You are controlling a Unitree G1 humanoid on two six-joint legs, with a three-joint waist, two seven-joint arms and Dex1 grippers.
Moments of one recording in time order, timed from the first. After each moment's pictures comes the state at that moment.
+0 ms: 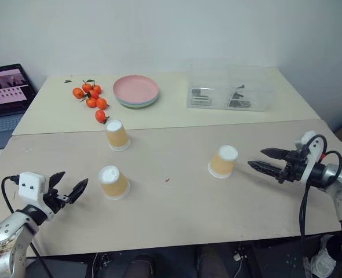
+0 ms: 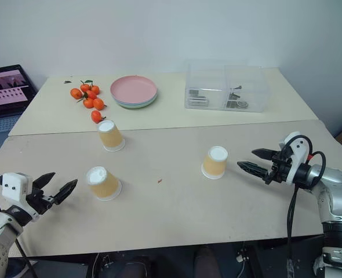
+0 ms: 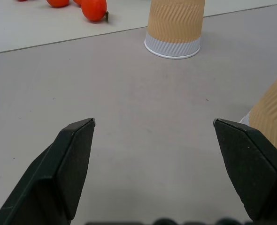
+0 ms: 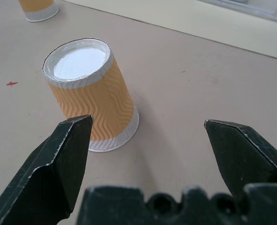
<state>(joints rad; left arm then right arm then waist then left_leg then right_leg) 0.19 0.58 0.47 -0.14 -0.47 0.27 -0.65 -0.31 -0.81 -0.24 0.19 0.47 0.42 1.08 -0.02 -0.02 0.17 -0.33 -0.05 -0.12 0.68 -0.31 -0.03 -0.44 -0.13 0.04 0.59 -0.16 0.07</state>
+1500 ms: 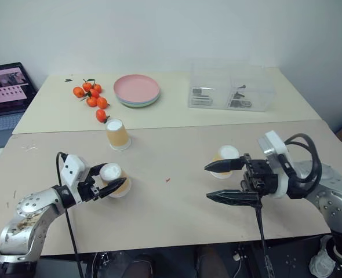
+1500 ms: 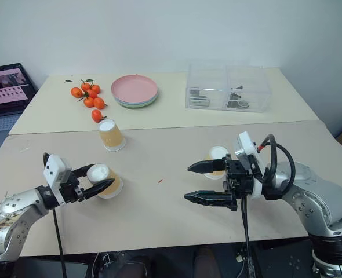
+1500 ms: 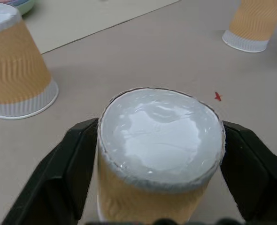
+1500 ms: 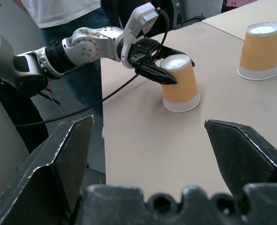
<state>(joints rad) -0.01 0.66 0.22 -0.24 -0.50 0.38 -0.85 -0.30 -0.80 -0.11 -0.47 0.92 0.78 1.10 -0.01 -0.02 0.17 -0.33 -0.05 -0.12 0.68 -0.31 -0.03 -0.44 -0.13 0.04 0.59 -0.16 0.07</state>
